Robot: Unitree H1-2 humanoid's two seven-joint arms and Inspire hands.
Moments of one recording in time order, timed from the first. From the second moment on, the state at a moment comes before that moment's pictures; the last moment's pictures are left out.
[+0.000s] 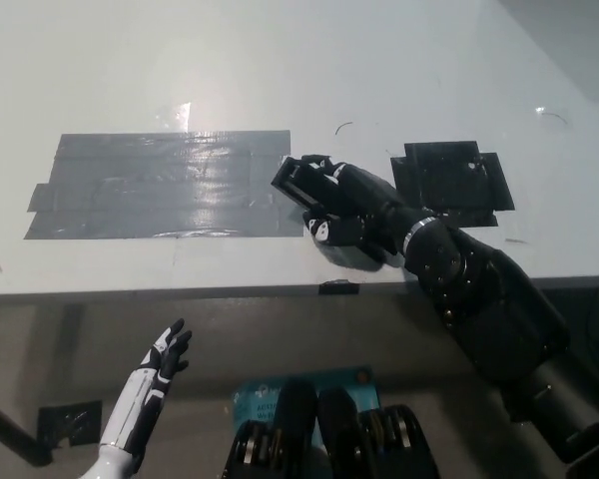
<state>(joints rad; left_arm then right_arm) 0.01 0.16 -0.06 0.08 0.11 -0.15 -0.06 -0.80 -0.14 0.46 0.51 -0.36 0.20 0.16</state>
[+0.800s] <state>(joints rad) 0.02 0.16 -0.06 0.08 0.11 -0.15 -0.06 -0.77 -0.17 0.48 0.43 -0.43 0.25 0.23</state>
